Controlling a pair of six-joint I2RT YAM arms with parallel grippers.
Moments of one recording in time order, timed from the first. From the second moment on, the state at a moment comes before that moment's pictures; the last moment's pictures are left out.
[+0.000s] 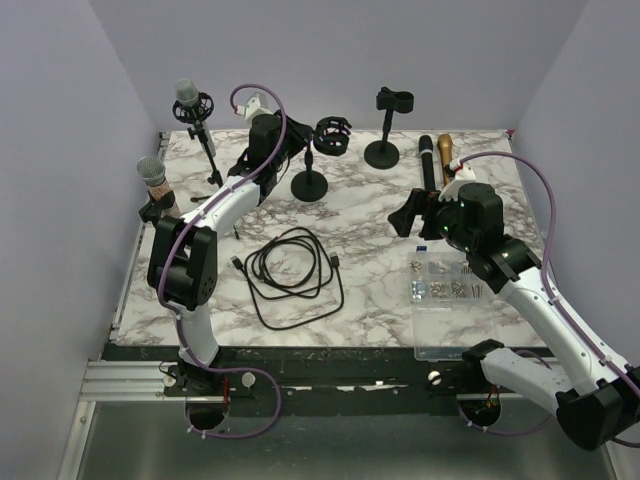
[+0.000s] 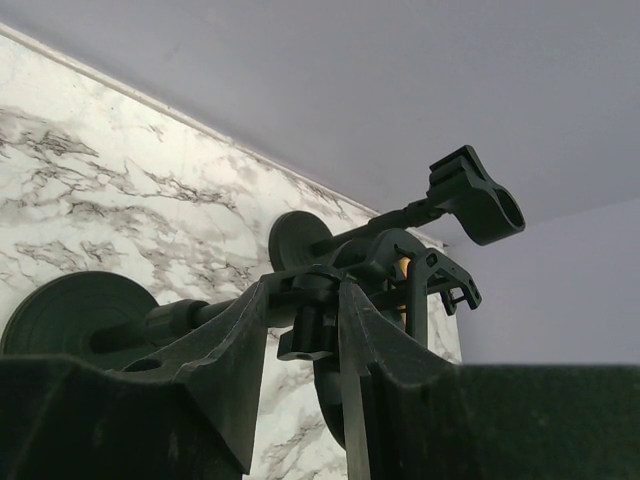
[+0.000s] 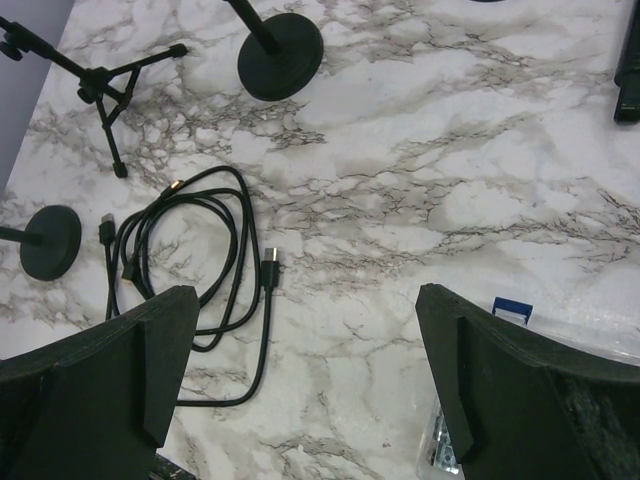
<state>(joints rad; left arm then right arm) -0.36 1.87 1.46 0.21 -0.06 -0.88 0.43 0.99 0.94 -0.36 -0.05 0.37</state>
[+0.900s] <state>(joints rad) -0.36 1.94 1.57 -0.06 0.02 -0.84 0.43 0.99 0.94 -0.36 -0.06 0.42</state>
